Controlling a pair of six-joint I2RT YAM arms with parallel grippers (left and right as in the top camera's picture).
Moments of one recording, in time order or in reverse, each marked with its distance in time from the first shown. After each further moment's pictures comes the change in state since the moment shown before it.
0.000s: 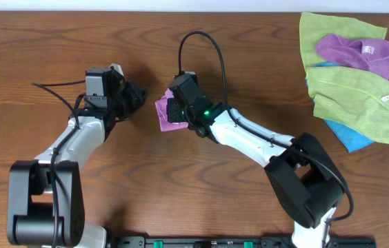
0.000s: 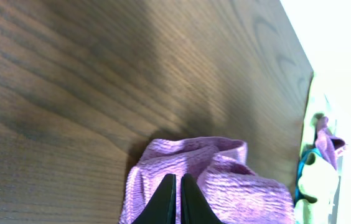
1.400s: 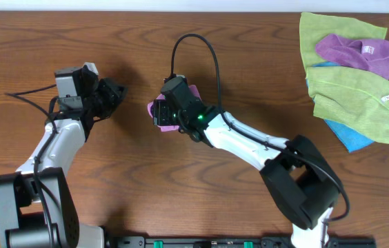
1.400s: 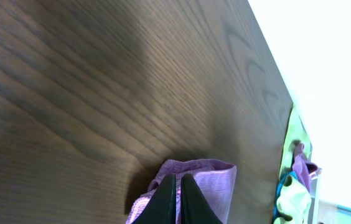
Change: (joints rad) left arm 0.169 -0.040 0.000 -0.027 0.090 0.000; right arm 0.045 0.021 0.014 0.058 -0.087 0.090
